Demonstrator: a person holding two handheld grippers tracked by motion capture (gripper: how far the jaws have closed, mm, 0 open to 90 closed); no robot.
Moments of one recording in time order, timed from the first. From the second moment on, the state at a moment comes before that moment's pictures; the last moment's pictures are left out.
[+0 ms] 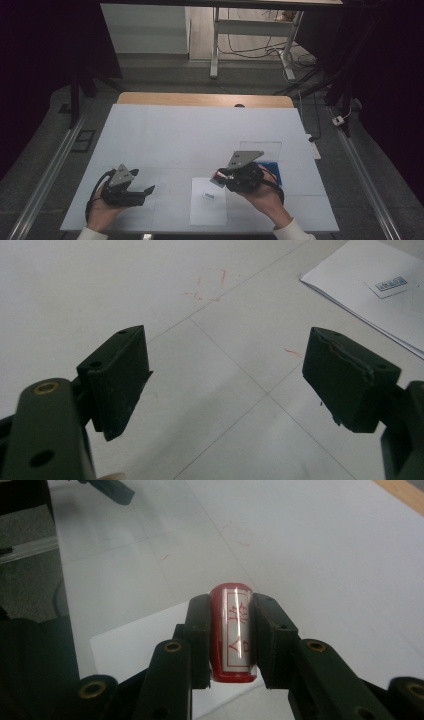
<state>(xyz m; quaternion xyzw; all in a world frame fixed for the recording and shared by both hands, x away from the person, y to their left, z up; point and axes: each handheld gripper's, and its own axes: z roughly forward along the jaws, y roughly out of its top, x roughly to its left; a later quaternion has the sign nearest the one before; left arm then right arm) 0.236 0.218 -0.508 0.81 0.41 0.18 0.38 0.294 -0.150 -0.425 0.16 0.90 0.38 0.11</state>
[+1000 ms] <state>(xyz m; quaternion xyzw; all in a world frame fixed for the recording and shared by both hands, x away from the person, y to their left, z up) 0.236 0.218 -0.507 0.81 0.40 0.18 0.38 0.326 -0.234 -0.411 0.27 0.88 0.36 0.17</state>
